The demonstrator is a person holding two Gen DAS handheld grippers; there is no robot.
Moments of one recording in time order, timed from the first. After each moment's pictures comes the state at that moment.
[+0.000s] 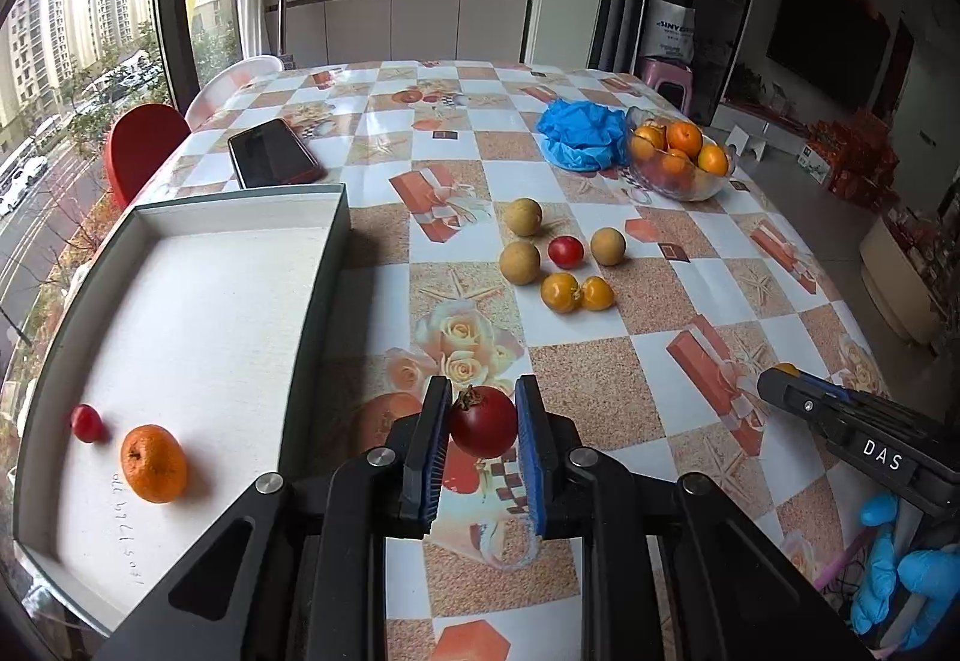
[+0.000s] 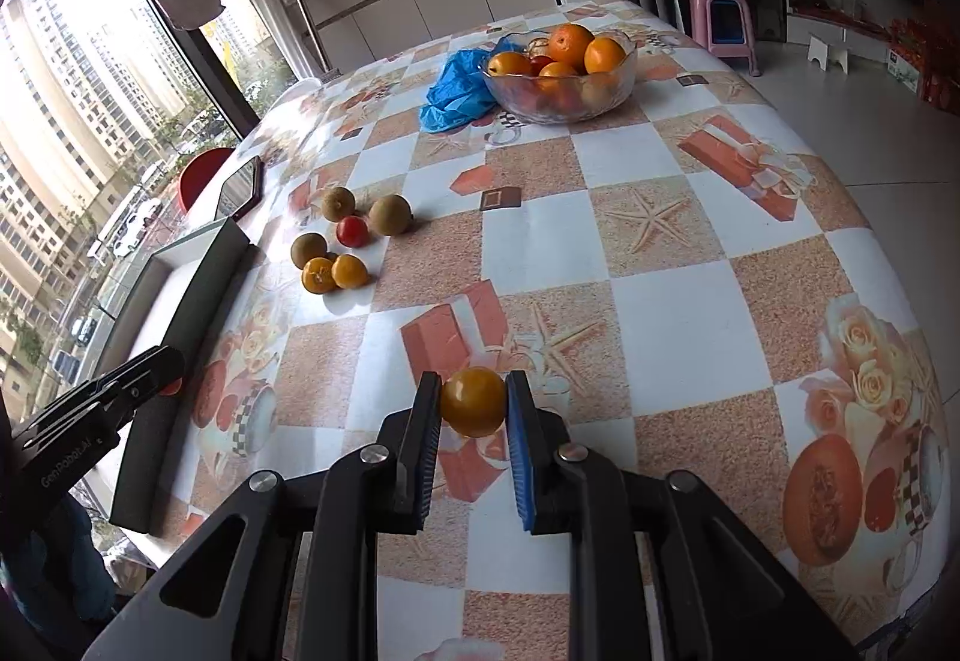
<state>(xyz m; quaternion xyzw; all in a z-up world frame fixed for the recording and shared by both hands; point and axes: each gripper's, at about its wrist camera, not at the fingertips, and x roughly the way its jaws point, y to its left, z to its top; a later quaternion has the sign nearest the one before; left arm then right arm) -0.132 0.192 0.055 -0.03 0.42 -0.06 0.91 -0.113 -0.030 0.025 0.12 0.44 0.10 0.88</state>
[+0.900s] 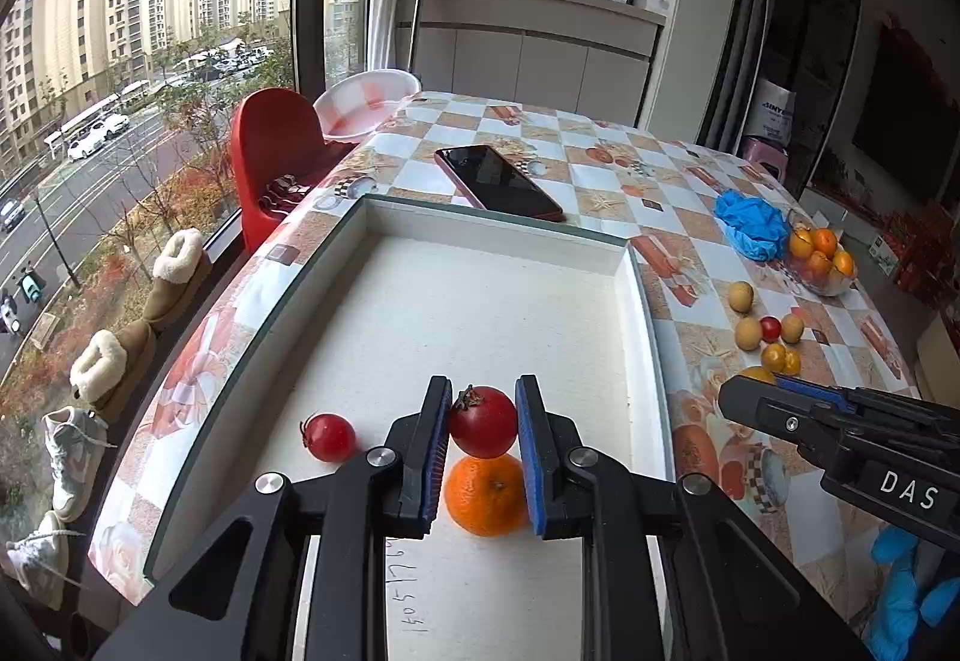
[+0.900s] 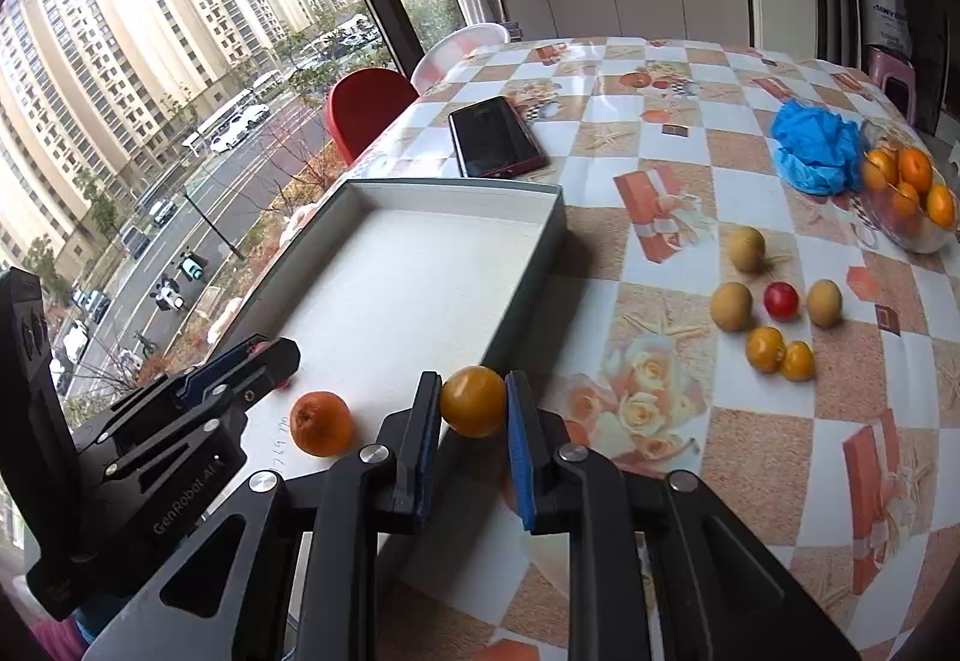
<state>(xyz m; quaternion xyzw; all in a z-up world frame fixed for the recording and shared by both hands) -0.147 0.344 0.057 -0.08 0.37 0.05 0.92 -0.086 0.193 0.057 0.03 0.45 0.26 0.86</state>
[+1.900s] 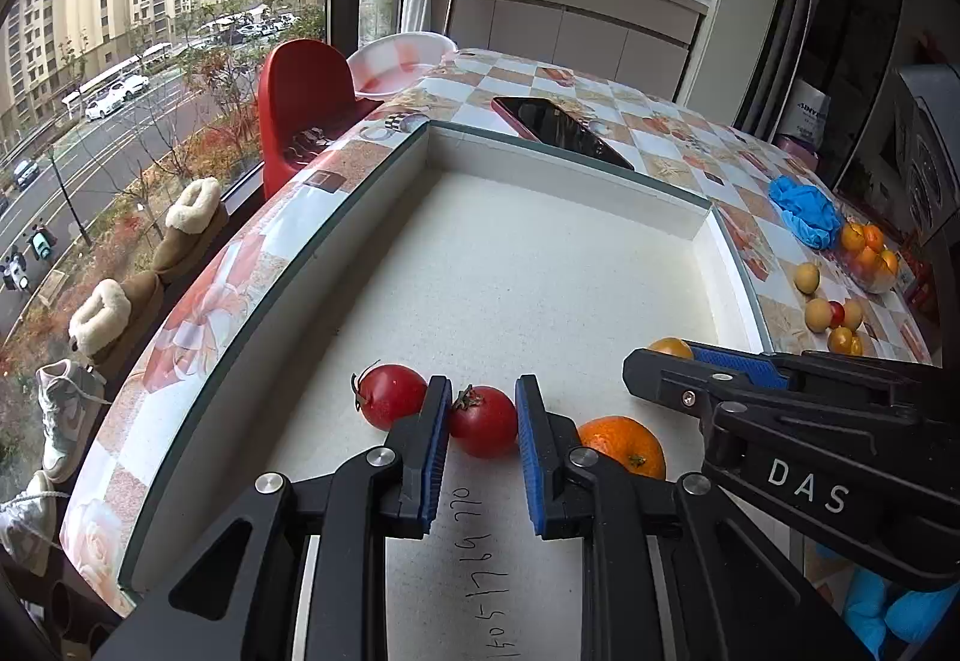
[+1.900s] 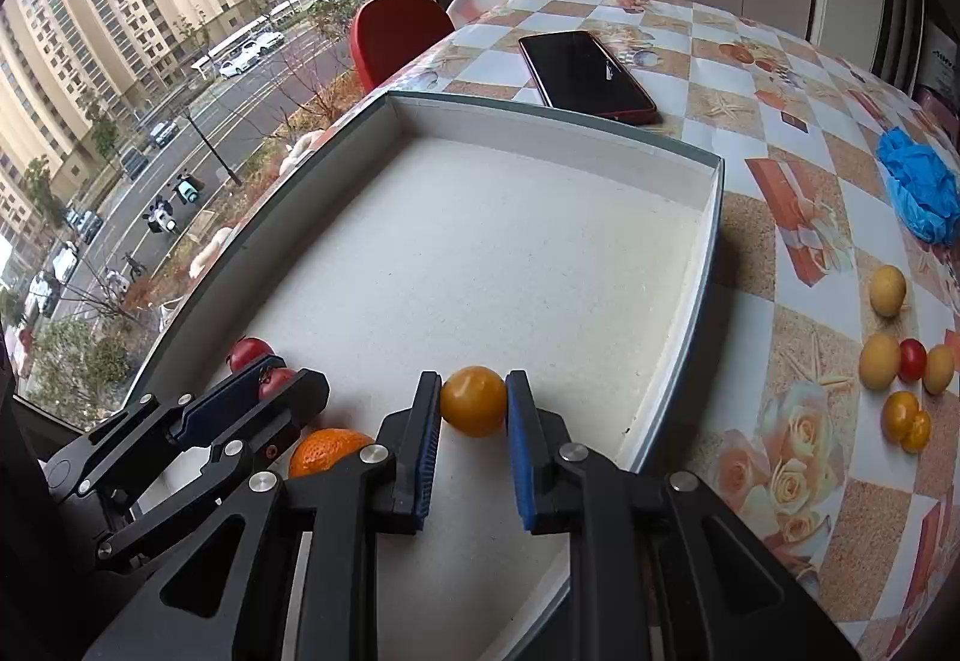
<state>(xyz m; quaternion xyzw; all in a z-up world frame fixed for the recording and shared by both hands) -0.143 0.374 0.013 -0.10 0.40 0.07 0.91 -0.060 0.272 0.013 -0.04 0.49 0.28 0.83</state>
